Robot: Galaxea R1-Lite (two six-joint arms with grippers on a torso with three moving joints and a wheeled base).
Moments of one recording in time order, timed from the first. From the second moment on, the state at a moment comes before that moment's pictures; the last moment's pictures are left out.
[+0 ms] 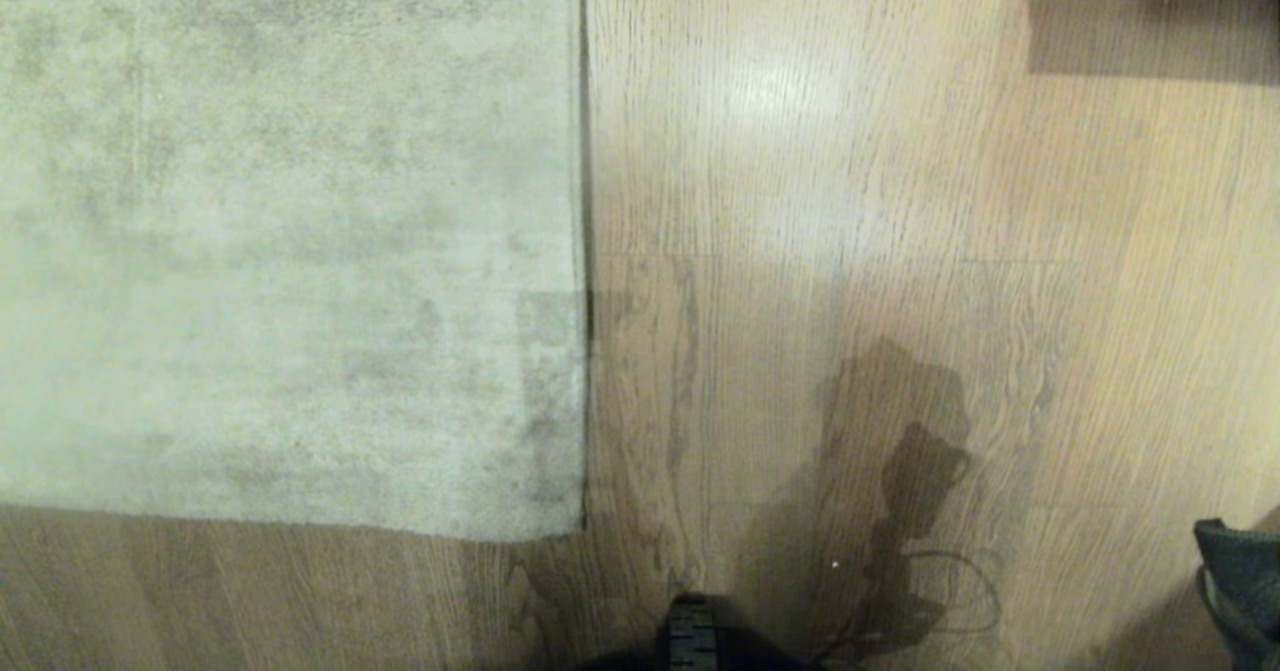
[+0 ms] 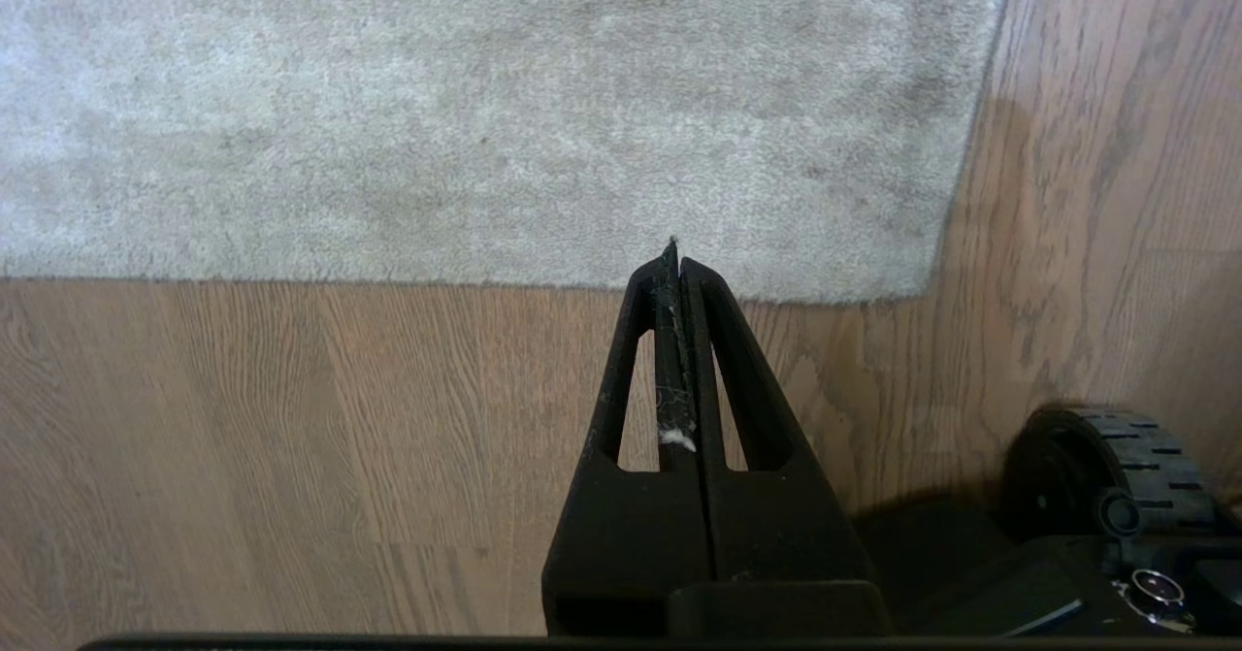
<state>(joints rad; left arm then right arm) 0.00 0.00 0.00 0.00 0.01 0.01 0.00 0.00 0.00 -0.01 -0.02 0.01</state>
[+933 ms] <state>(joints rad) 0.00 0.00 0.00 0.00 0.01 0.01 0.01 0.41 -0.23 -0.14 -0.04 0.02</state>
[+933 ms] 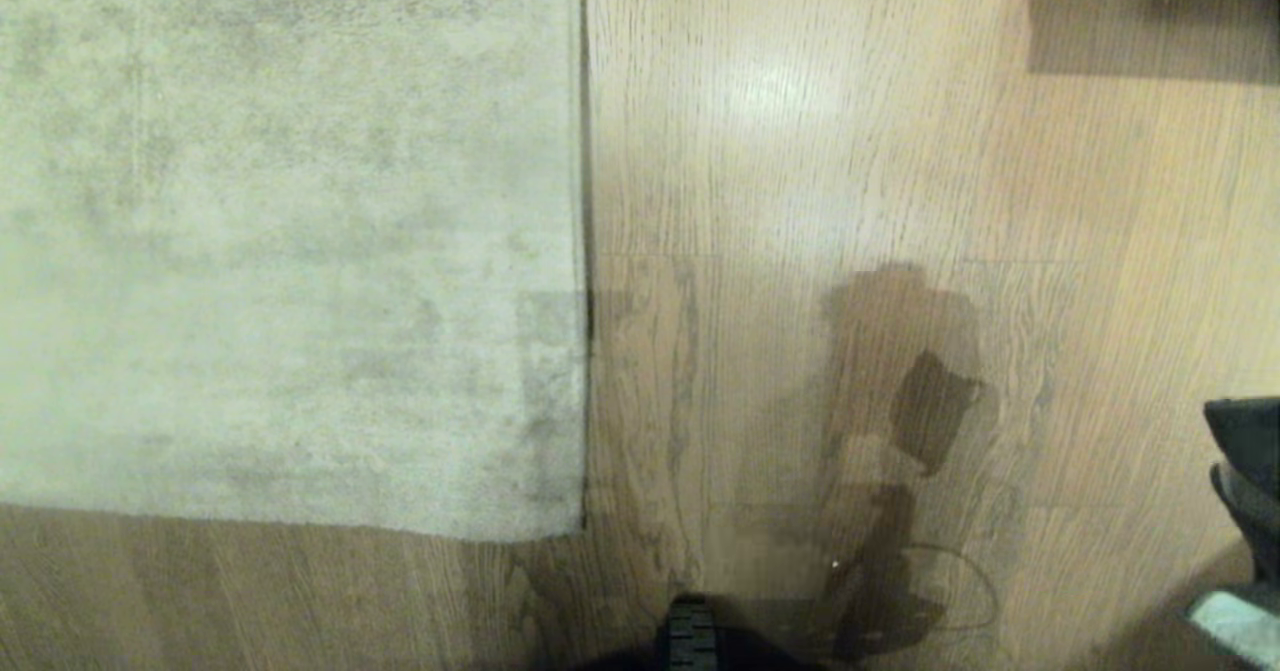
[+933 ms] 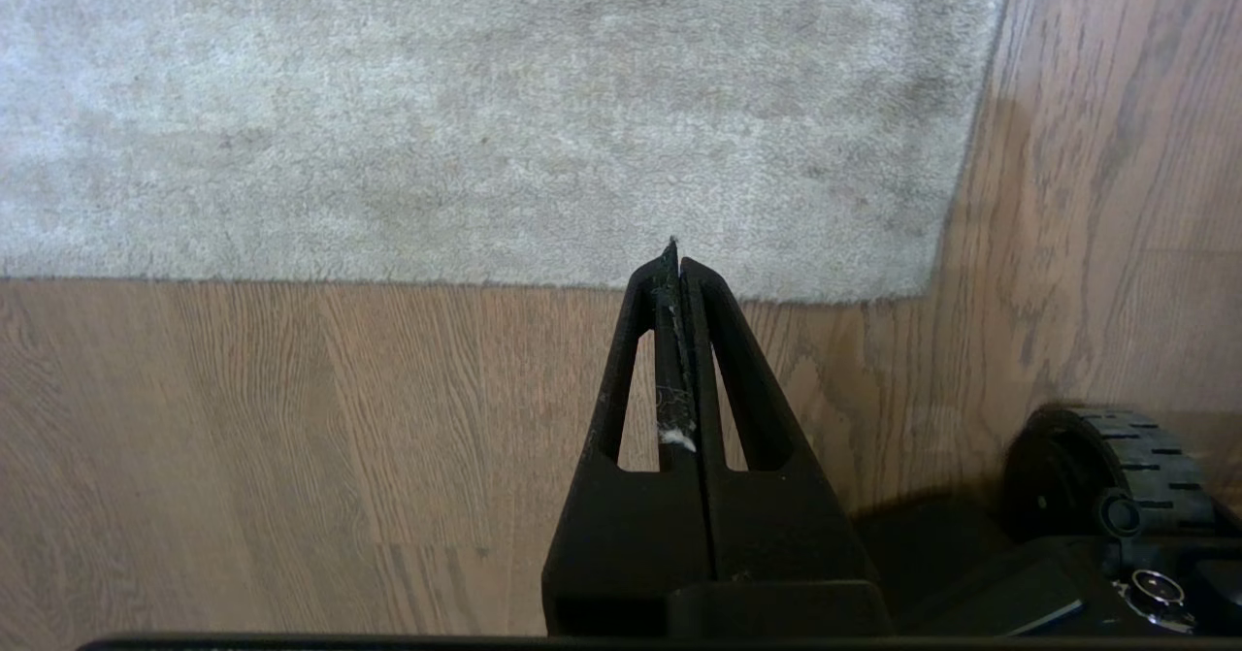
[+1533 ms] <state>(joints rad) 0.00 0.00 0.00 0.00 0.01 0.01 -0.15 1.06 -0.35 -0.54 -0.09 -0.03</state>
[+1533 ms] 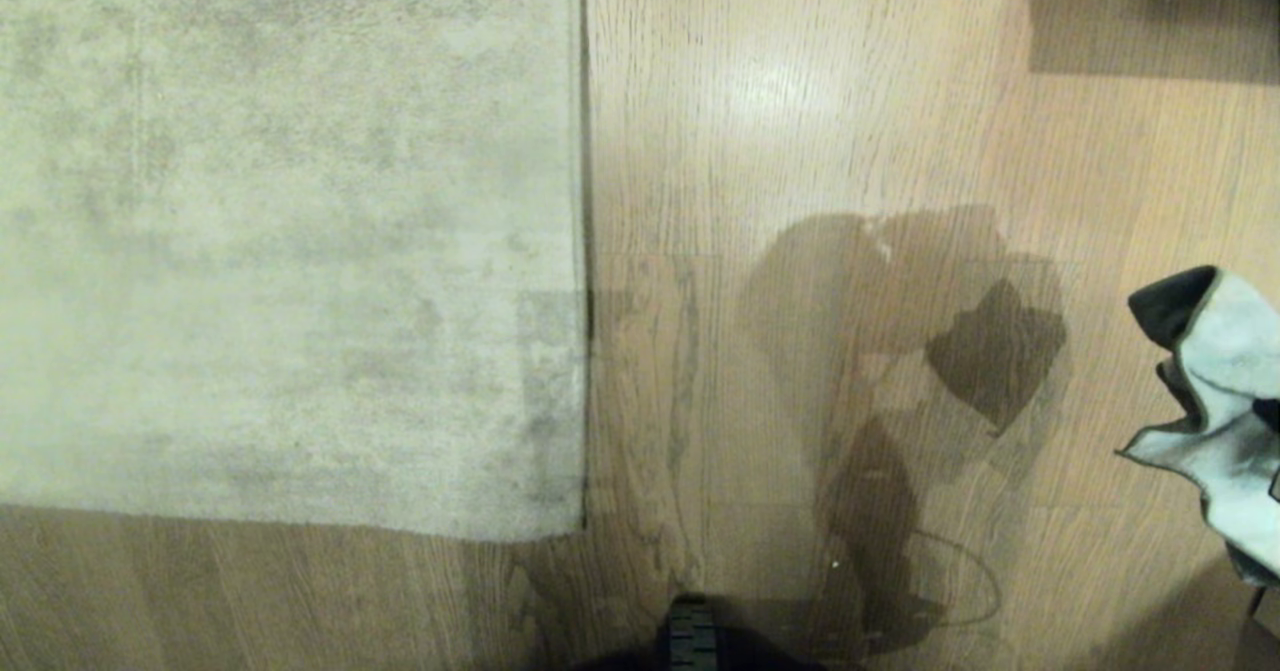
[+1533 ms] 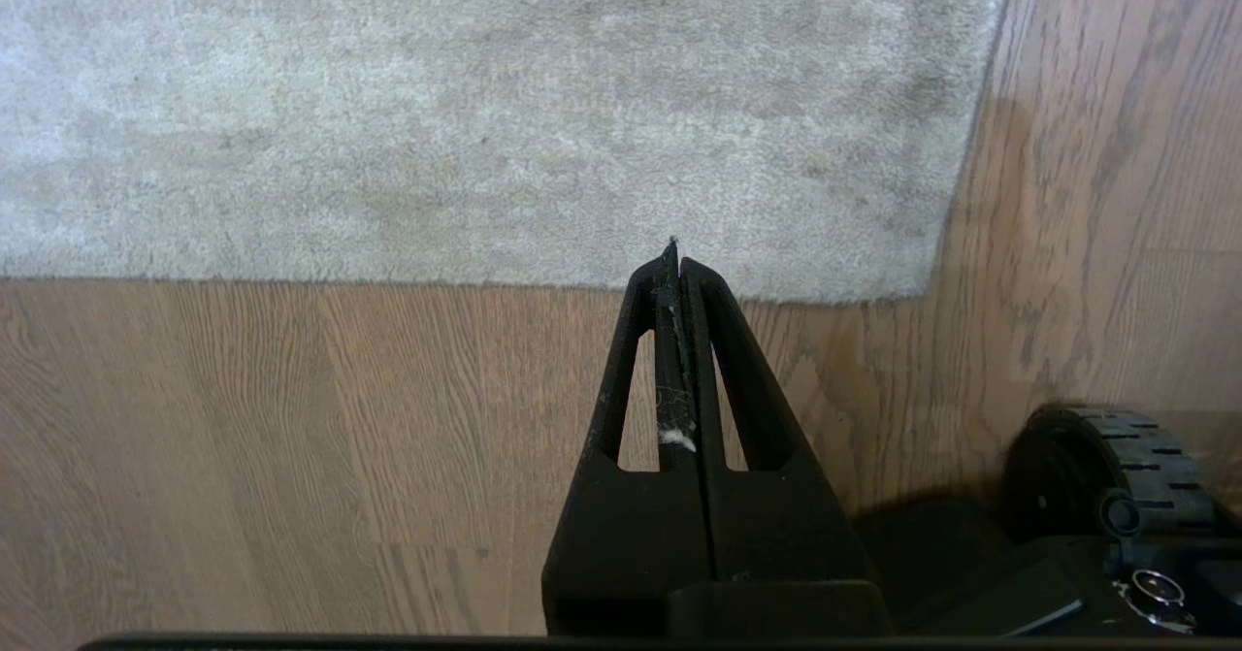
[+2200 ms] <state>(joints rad) 0.00 0.00 0.00 0.00 0.01 0.01 -0.25 1.55 -0.53 -0.91 -0.09 -0.08</state>
